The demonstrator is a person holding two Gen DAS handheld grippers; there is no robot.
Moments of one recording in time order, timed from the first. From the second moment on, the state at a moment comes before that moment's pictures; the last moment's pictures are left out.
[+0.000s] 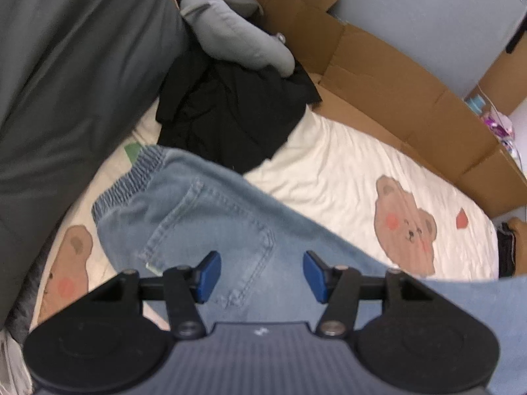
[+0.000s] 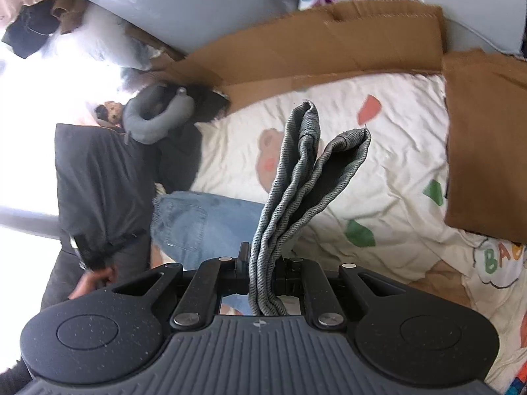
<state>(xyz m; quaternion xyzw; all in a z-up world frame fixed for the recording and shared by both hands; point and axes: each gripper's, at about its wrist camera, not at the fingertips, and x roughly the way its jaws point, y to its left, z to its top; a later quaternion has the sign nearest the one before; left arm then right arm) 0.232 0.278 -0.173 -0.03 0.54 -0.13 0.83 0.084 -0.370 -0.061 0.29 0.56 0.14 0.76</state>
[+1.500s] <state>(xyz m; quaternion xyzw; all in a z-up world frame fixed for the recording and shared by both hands) 0.102 0.180 -0.383 -0.15 0.69 -0.22 0.67 0.079 -0.228 -0.037 0.27 0.49 0.18 0.81</state>
